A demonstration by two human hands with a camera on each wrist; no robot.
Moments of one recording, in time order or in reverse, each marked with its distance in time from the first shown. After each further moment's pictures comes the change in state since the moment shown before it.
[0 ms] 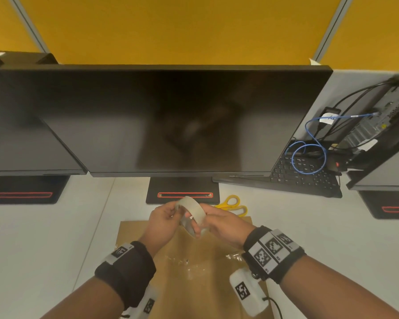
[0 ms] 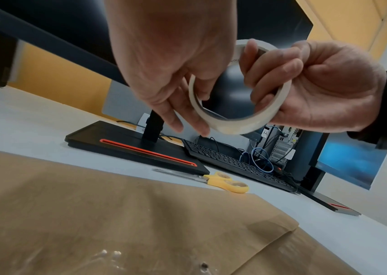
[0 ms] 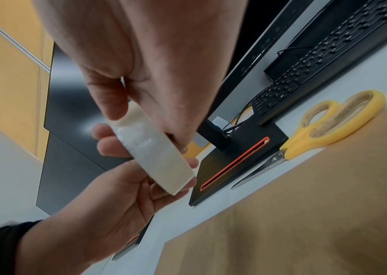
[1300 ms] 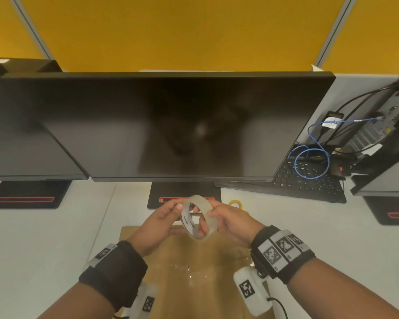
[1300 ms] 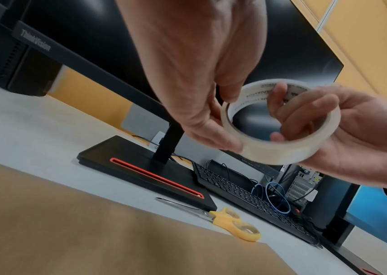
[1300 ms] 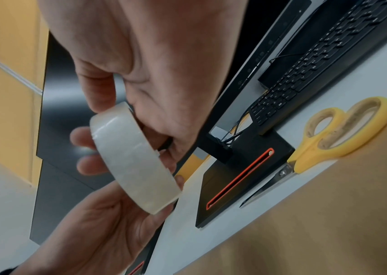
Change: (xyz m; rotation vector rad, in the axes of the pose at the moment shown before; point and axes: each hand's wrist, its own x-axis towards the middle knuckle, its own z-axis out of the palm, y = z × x) left_hand 0.000 0.017 -0.022 -0.267 -0.254 -0.035; right_hand 0.001 -0.012 -0.018 0.386 -0.036 0.026
